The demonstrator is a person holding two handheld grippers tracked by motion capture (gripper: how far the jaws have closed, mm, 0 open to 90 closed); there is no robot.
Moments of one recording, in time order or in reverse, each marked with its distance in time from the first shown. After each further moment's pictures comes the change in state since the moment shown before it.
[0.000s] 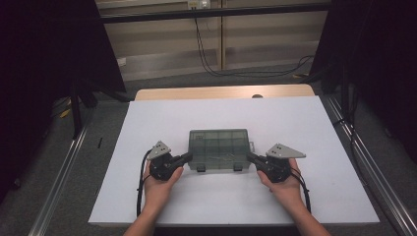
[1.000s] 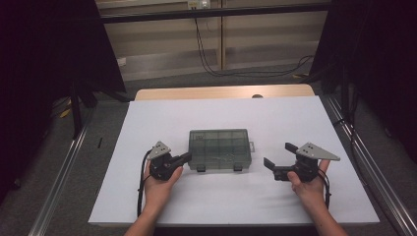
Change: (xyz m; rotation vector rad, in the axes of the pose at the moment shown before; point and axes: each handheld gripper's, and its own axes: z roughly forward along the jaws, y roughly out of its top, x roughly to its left) left arm 0.002 0.001 0.000 -0.007 0.019 -0.011; right arm -0.043 -0.003 -0.056 -0.107 -0.068 0.069
